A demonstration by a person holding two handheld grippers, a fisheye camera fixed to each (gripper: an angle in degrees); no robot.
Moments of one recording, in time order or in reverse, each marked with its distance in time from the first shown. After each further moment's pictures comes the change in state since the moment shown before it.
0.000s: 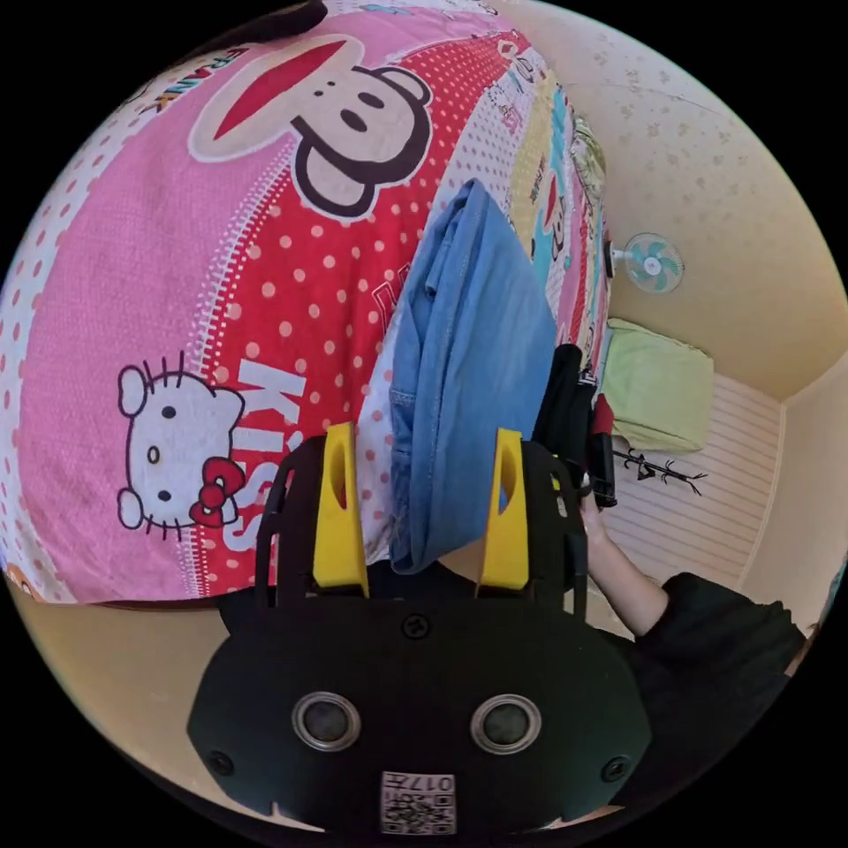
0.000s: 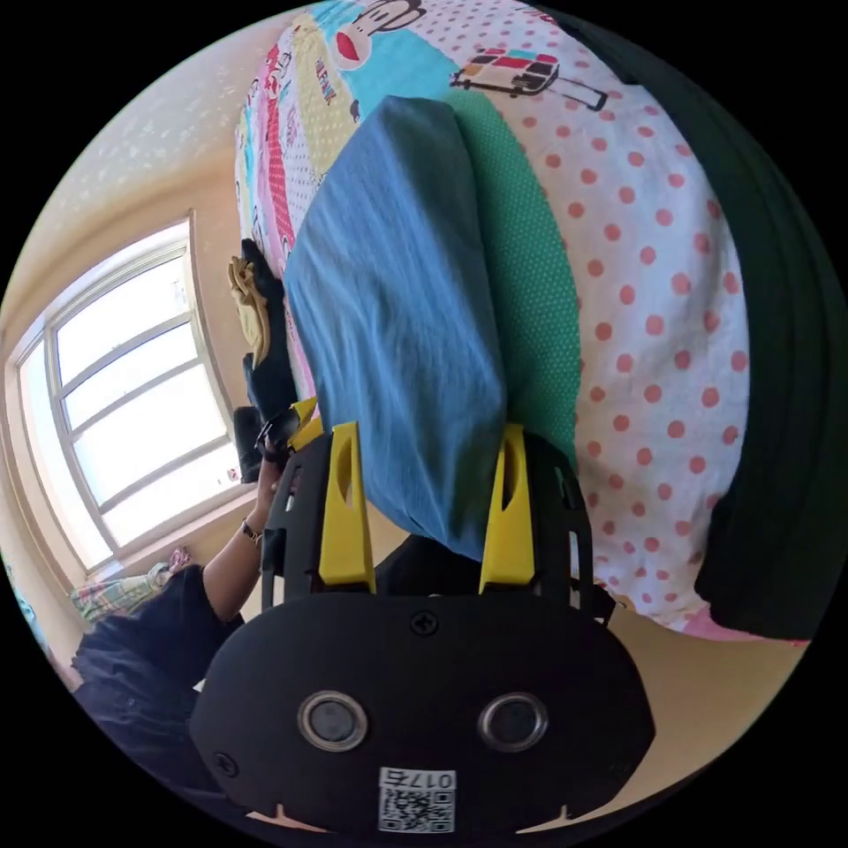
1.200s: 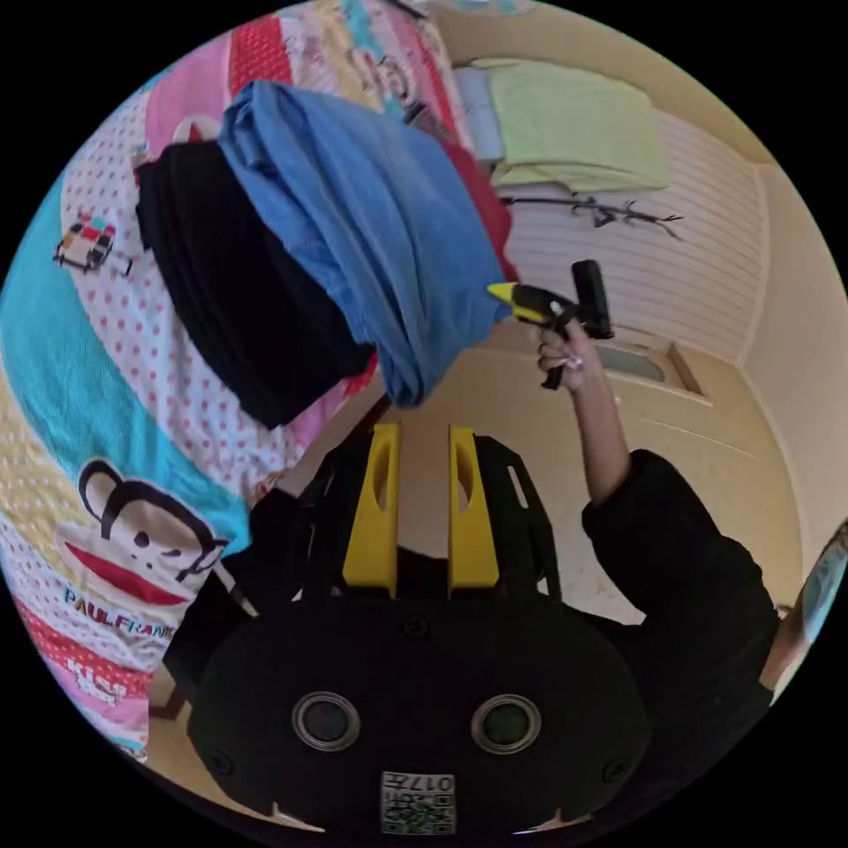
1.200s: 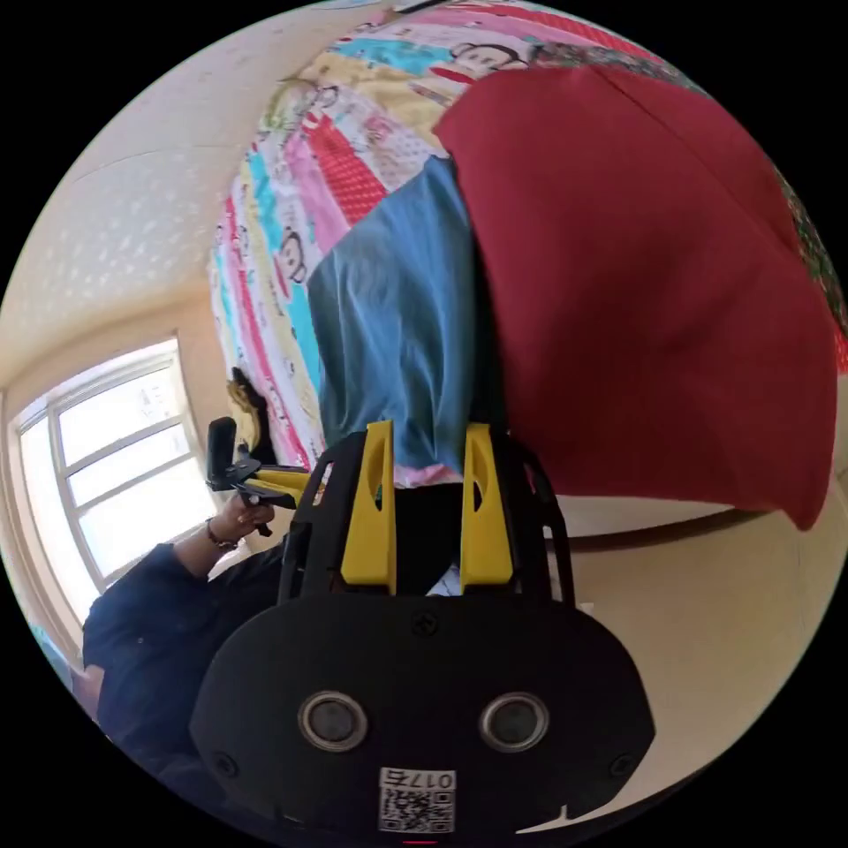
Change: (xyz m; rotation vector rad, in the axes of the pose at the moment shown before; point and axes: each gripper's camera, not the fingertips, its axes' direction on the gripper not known) left arm 0.383 0.062 0.137 -0.917 -0.070 0.498; right arm 0.145 0.006 -0.382 0.232 0.134 0.197
